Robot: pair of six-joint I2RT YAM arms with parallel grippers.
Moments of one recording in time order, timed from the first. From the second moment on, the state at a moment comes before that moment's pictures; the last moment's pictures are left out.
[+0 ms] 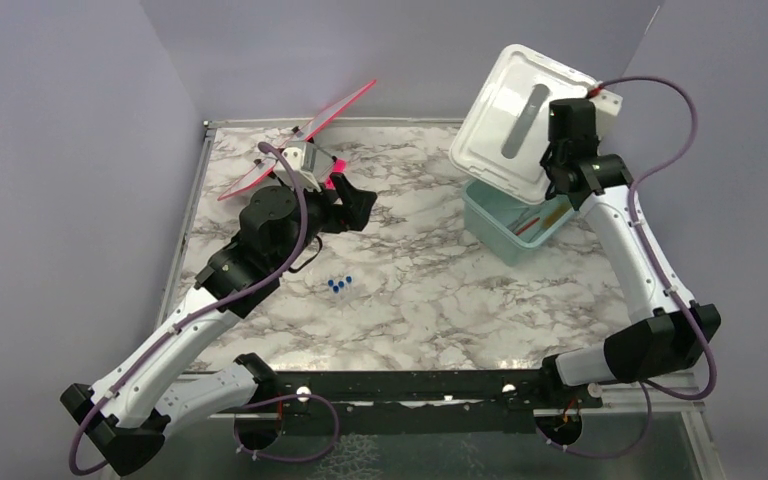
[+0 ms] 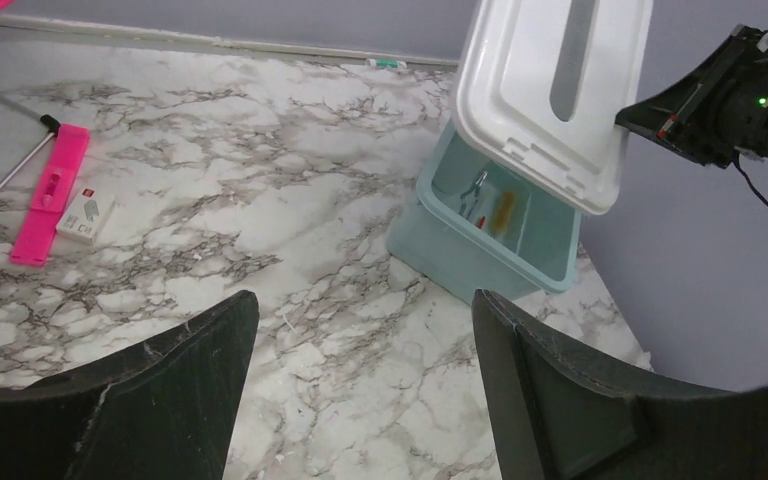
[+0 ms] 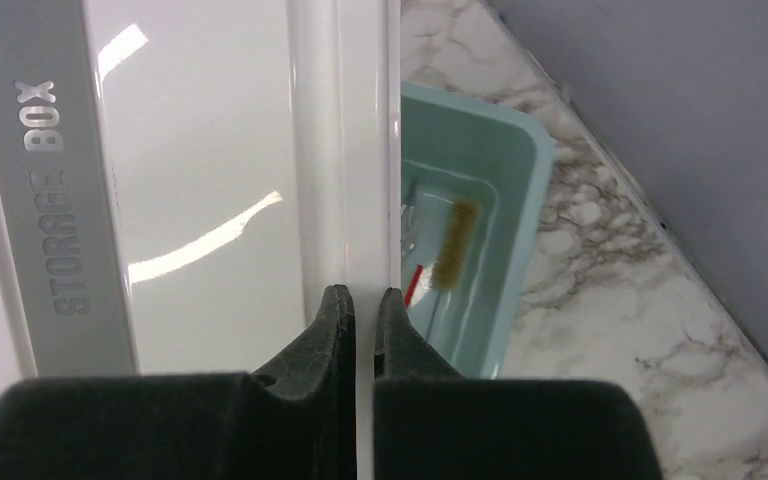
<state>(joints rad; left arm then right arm) -0.71 0.92 1.07 -0.27 -0.19 -0.49 0.25 1.42 1.51 -0.66 0.62 0.41</state>
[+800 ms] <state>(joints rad) -0.71 0.91 1.02 -0.23 -0.19 -0.46 0.06 1.47 1.35 -0.89 0.46 0.72</state>
